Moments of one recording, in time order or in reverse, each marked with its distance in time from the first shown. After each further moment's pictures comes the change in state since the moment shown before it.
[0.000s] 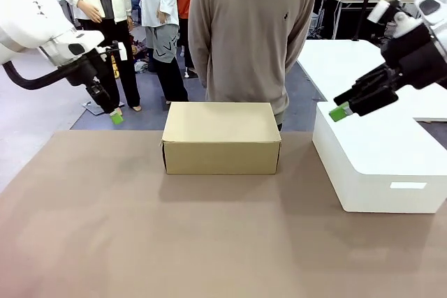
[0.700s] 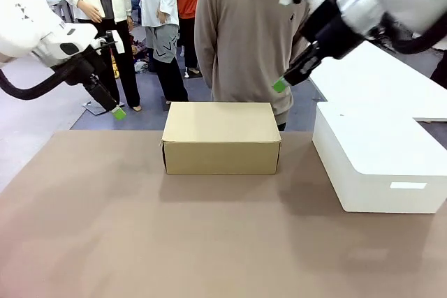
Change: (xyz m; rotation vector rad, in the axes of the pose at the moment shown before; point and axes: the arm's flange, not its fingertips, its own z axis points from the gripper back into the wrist) left arm -0.006 -0.057 0.020 0.140 -0.157 -0.028; right arm 0.105 -0.004 -0.081 -0.086 0.098 0.065
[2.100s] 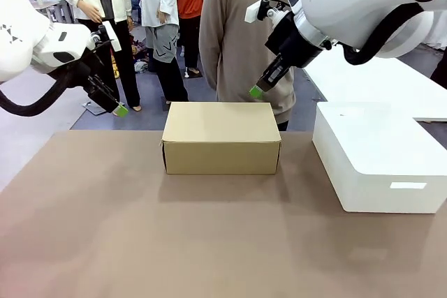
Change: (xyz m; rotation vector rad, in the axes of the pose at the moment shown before) left arm -0.006 -0.027 0.011 0.152 -0.107 -0.035; right arm 0.023 -0.013 -0.047 -0.025 0.040 0.003
